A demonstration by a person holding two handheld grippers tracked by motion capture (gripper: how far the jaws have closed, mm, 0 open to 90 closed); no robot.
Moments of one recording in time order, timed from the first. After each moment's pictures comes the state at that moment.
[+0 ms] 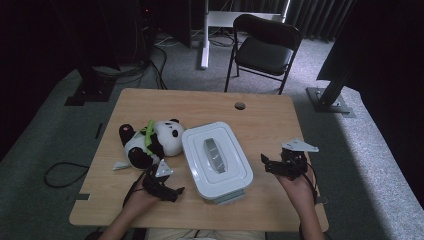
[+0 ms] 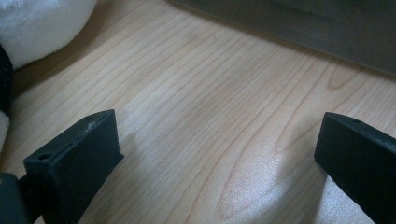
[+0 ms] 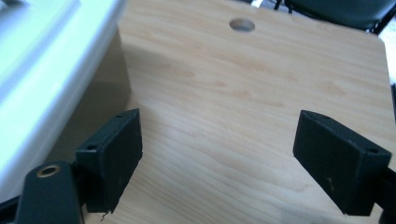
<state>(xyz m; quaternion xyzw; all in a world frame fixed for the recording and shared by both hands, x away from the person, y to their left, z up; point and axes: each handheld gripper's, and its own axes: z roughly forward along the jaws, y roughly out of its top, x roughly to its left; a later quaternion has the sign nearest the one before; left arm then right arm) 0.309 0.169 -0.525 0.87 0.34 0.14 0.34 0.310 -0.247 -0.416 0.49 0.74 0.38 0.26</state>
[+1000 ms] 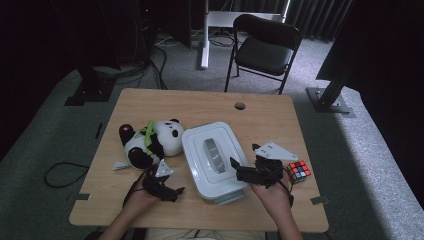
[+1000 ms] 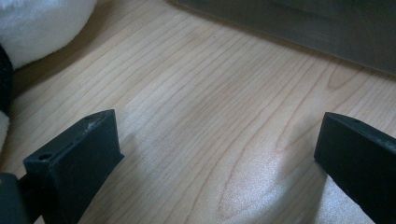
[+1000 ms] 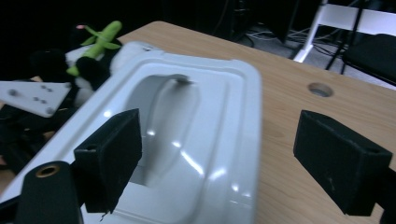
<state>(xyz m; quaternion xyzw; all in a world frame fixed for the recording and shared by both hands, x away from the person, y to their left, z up) 0.309 0.169 -0.525 0.87 0.34 0.14 0.34 0.270 -0.162 -0.375 0.40 0.75 0.47 0.24</state>
